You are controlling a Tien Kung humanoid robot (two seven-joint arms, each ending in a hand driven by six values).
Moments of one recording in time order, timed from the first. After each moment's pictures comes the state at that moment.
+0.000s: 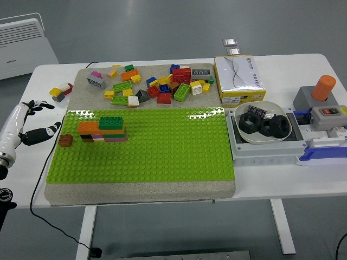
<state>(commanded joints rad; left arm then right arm) -0.11 0.27 -1.51 -1.41 1.91 -0.01 0.10 0.07 -0.07 1.86 0.18 -2.07 -0.09 -0.27</state>
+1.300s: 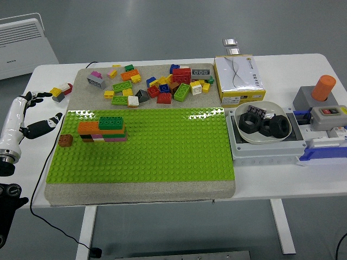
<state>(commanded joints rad) -0.13 0.14 -1.57 -1.37 1.87 0.11 -0.02 0.08 -0.06 1.85 0.18 -2.07 -0.09 -0.27</state>
